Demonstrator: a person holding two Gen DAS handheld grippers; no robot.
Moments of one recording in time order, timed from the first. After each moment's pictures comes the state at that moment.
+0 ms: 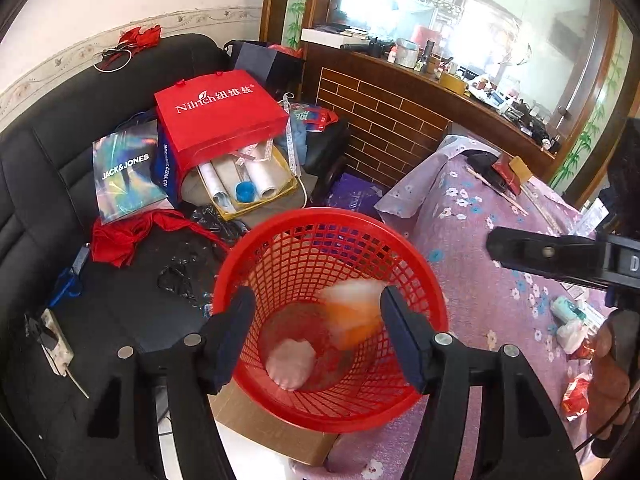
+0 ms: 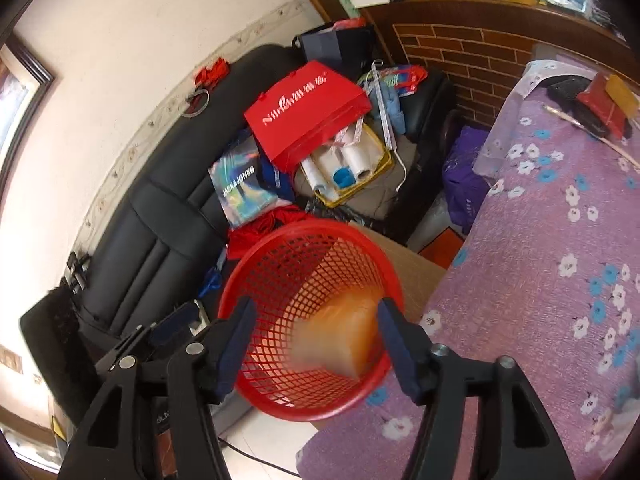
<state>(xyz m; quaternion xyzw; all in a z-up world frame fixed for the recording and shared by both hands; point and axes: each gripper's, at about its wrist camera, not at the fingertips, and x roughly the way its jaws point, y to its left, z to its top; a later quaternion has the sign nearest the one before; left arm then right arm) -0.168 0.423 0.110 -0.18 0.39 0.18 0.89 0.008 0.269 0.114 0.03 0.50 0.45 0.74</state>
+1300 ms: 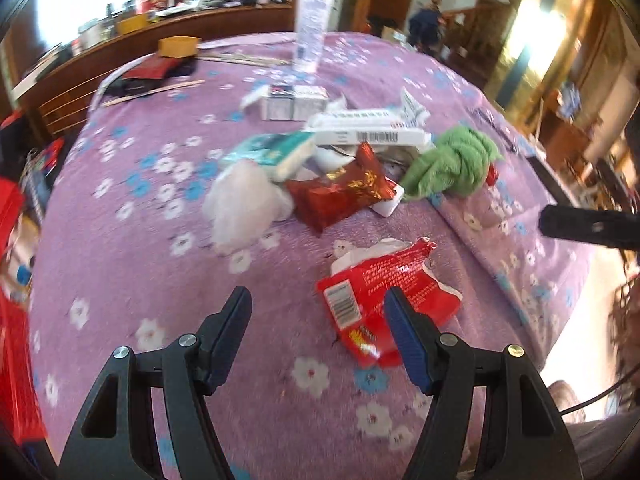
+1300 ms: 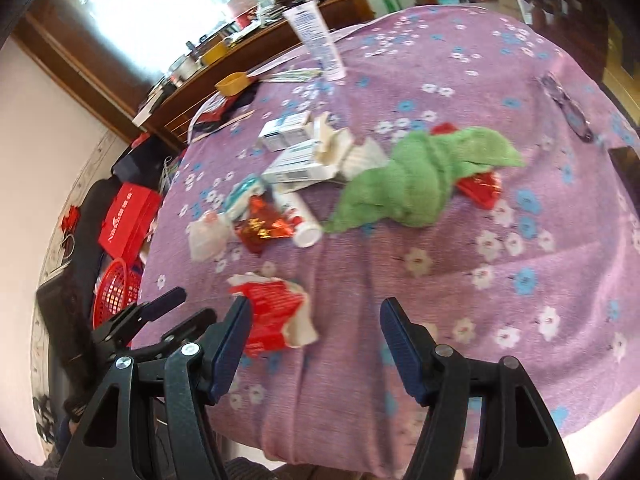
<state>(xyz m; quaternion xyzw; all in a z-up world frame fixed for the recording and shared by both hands) -0.072 0.052 0.050 0.03 0.48 -0.19 0.86 -0.070 -0.174 0.083 0.19 0.51 0.13 0.83</state>
